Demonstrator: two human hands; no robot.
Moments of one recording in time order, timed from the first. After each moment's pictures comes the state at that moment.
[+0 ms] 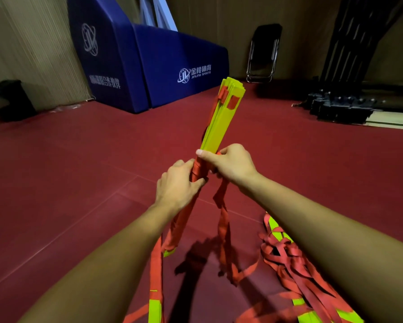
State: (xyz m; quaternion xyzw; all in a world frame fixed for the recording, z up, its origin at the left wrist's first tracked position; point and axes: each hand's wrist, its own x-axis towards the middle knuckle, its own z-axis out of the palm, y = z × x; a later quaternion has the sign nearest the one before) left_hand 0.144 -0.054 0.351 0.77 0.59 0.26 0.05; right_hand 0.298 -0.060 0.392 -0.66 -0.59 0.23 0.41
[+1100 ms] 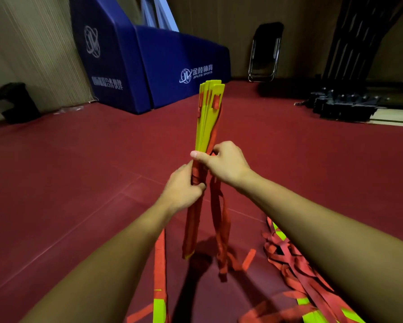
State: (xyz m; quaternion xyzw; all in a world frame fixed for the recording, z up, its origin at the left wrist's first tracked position) left_hand 0.138 -0.052 0.350 0.76 0.55 0.27 0.23; right_hand 0.283 -0.063 0.399 -0.63 -0.64 0.19 0.40
